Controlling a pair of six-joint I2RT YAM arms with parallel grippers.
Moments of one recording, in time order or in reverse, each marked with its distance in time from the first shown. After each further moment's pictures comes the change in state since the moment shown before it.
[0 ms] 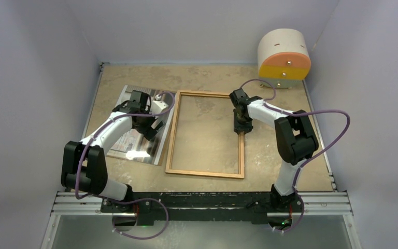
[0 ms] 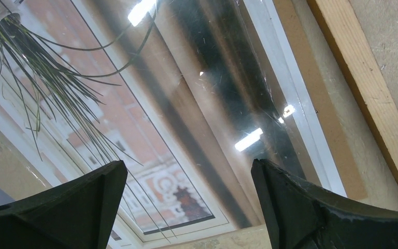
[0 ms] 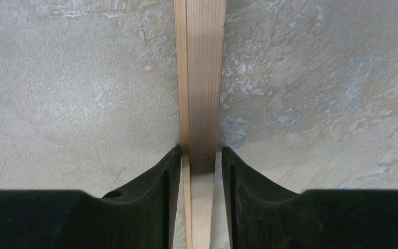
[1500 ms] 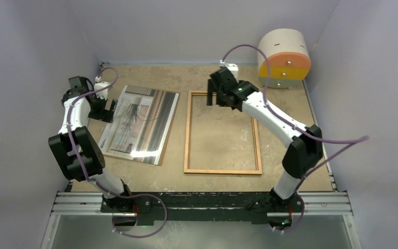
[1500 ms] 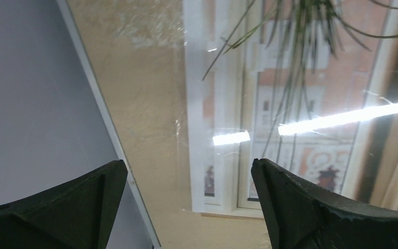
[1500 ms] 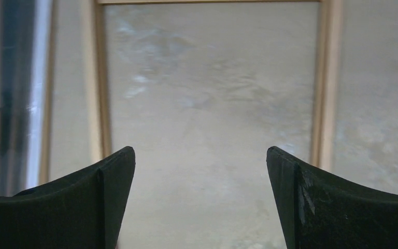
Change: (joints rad) left arm 0.578 0.150 0.298 -0.104 0.130 0.079; right arm 0.197 -0.198 0.315 -0.088 0.233 0.095
